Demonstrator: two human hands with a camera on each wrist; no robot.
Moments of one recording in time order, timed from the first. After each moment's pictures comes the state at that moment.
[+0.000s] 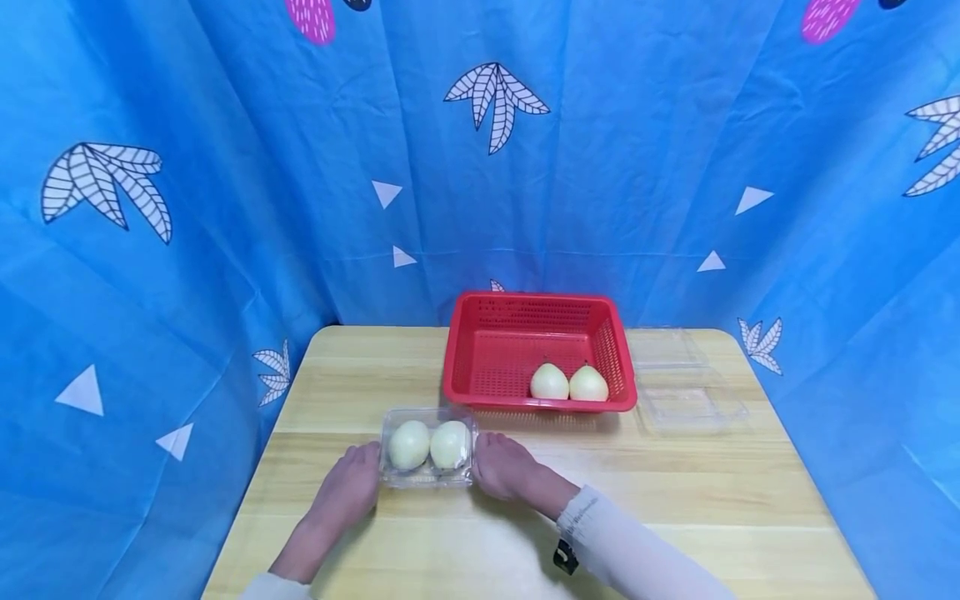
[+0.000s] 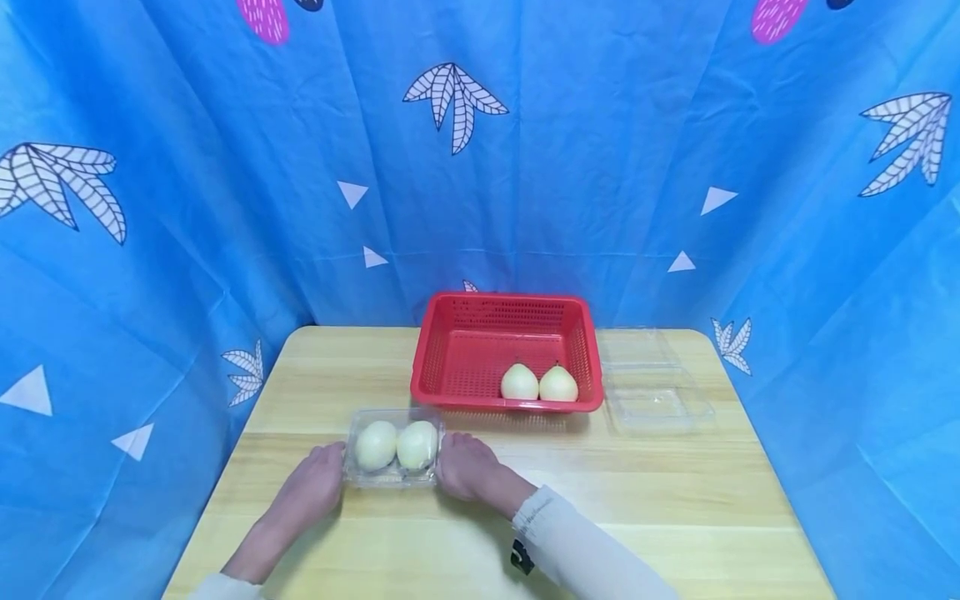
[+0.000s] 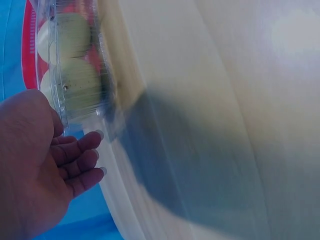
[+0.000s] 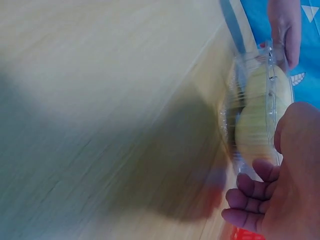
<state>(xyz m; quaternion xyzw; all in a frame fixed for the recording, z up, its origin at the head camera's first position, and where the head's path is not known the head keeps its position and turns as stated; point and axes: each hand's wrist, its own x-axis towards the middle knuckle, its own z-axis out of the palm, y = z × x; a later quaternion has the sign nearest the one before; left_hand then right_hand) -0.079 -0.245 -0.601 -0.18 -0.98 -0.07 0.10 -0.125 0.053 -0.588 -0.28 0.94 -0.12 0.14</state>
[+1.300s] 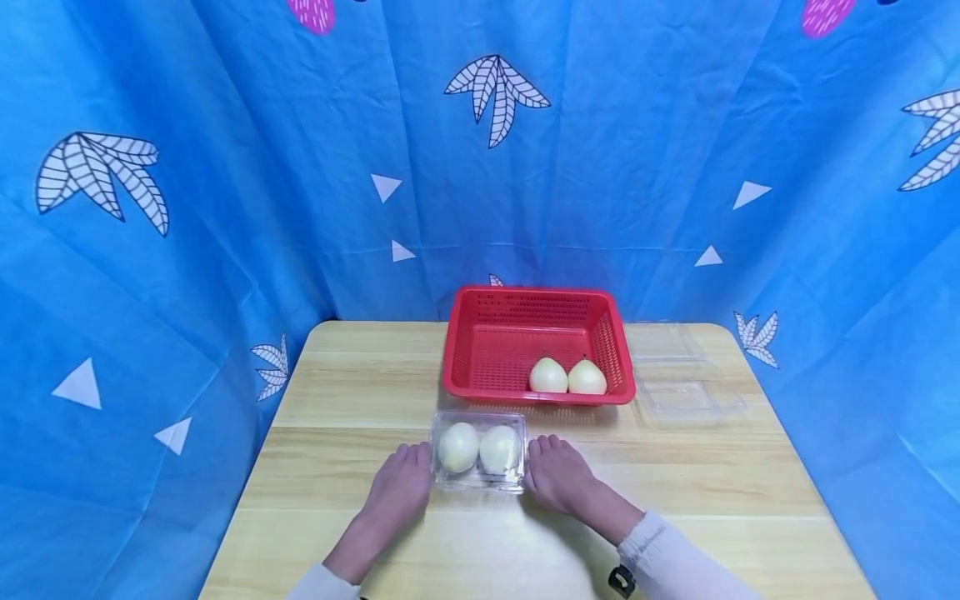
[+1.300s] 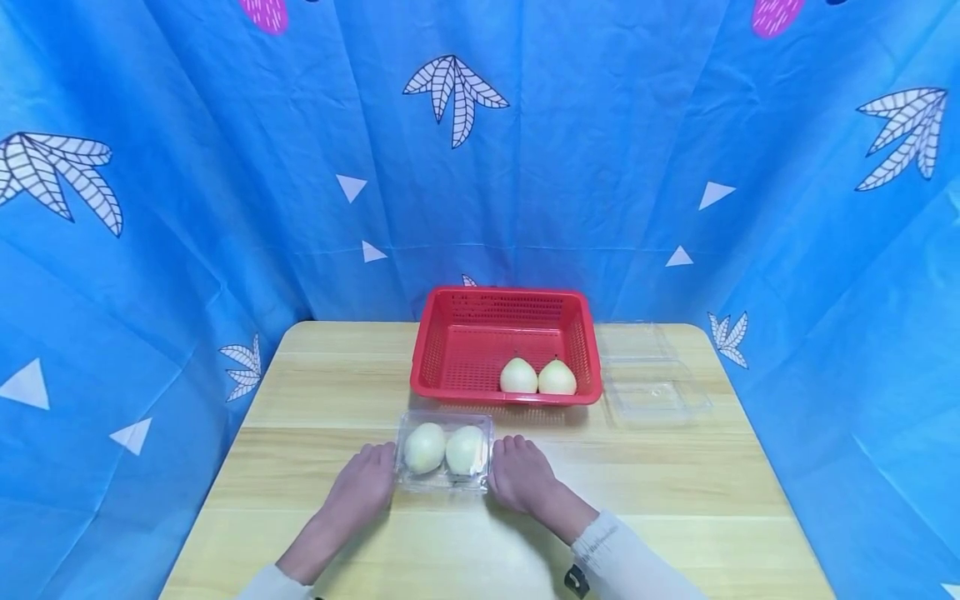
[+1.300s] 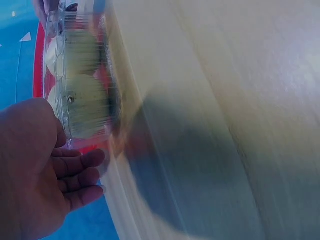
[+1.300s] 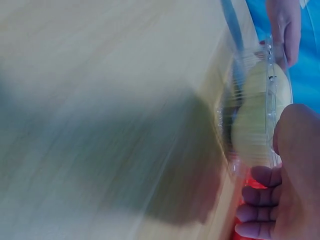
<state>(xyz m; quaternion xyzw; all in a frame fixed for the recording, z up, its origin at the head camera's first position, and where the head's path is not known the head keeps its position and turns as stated) -0.070 -0.172 -0.600 -0.26 -0.95 -0.05 0.17 -0.092 0.132 -0.592 -0.28 0.96 -0.04 0.01</state>
